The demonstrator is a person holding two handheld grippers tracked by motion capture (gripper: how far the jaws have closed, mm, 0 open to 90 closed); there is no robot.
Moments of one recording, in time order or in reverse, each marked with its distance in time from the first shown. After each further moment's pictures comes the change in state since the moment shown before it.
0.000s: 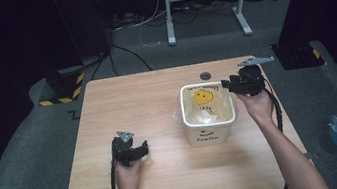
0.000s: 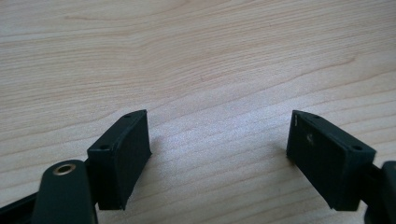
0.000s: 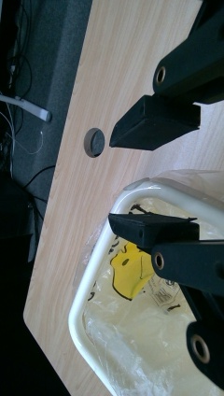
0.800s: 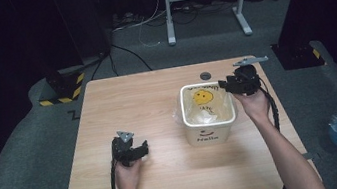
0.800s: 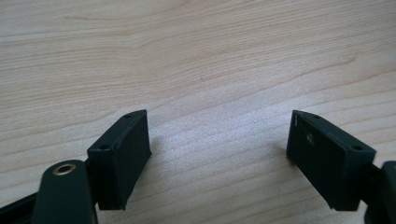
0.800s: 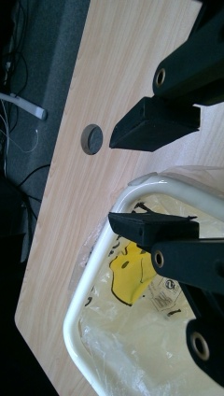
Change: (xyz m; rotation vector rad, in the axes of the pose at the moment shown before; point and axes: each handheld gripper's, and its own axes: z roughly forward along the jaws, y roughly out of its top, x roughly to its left) left arm 0.000 0.000 0.000 0.000 0.000 -0.002; right arm 0.002 0.001 0.012 0.025 0.001 -0.015
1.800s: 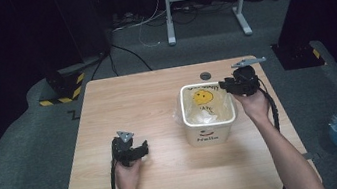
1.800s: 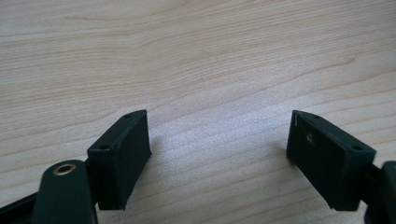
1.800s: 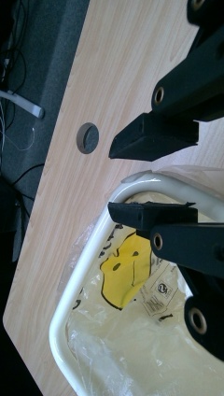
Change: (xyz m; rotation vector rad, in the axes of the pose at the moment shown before) left arm 0.000 0.000 0.000 0.000 0.001 0.001; right arm 0.001 -0.002 0.004 0.025 0.001 -0.029
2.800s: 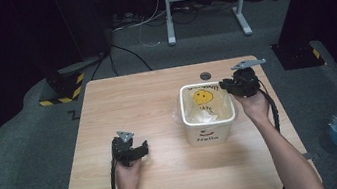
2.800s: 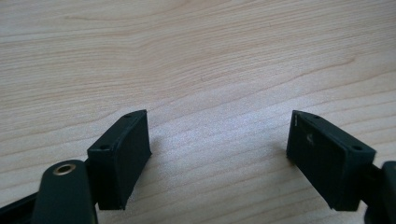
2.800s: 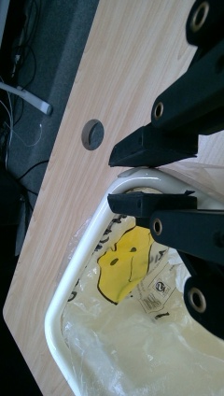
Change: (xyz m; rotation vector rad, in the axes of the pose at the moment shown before) left arm 0.000 0.000 0.000 0.000 0.000 0.000; right arm 0.001 -0.003 -0.001 -0.025 0.017 -0.042
